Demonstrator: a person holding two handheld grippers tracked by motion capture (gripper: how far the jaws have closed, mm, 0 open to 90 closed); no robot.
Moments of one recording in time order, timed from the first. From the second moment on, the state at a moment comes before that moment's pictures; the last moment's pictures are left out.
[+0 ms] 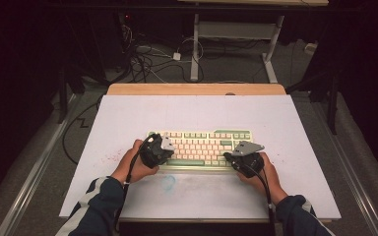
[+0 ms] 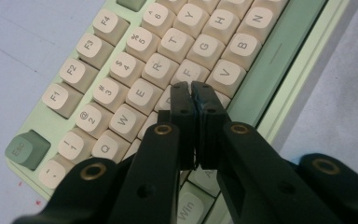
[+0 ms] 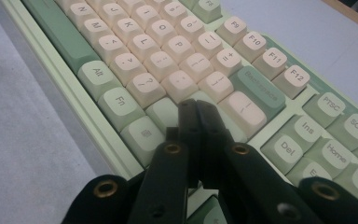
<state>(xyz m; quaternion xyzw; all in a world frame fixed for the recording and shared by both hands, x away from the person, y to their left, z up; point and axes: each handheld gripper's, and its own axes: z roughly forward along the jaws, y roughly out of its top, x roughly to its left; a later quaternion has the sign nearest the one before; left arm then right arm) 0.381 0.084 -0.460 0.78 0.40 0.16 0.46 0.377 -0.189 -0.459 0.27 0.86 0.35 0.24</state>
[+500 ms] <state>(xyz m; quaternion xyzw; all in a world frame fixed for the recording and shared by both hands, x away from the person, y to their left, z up) 0.379 0.086 -0.463 0.78 0.40 0.17 0.45 0.377 -0.189 -0.459 0.27 0.86 0.35 0.24</state>
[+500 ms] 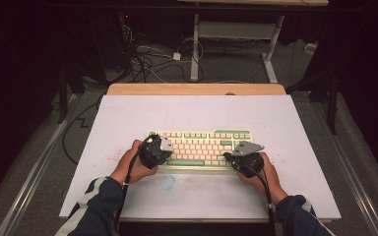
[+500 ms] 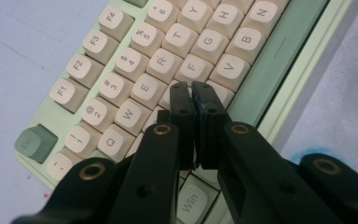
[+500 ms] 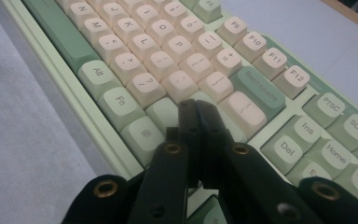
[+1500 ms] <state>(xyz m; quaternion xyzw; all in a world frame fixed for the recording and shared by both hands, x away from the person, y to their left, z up) 0.377 0.086 -0.461 0.77 0.39 0.18 0.46 0.377 -0.189 -0.459 0.27 0.86 0.35 0.24</state>
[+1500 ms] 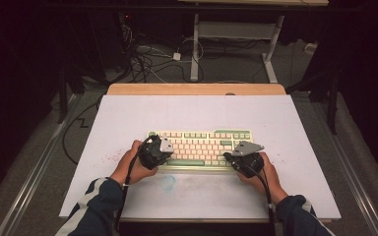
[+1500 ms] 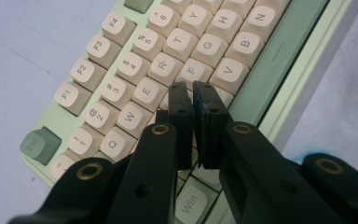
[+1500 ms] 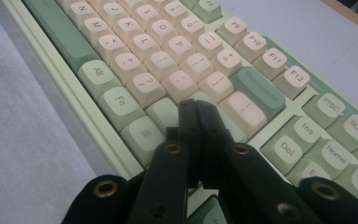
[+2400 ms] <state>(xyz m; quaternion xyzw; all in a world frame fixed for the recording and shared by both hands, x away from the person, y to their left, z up) 0.382 0.097 -0.443 0.70 0.40 0.25 0.54 0.372 -0.193 -0.436 0.27 0.85 0.38 0.26</state>
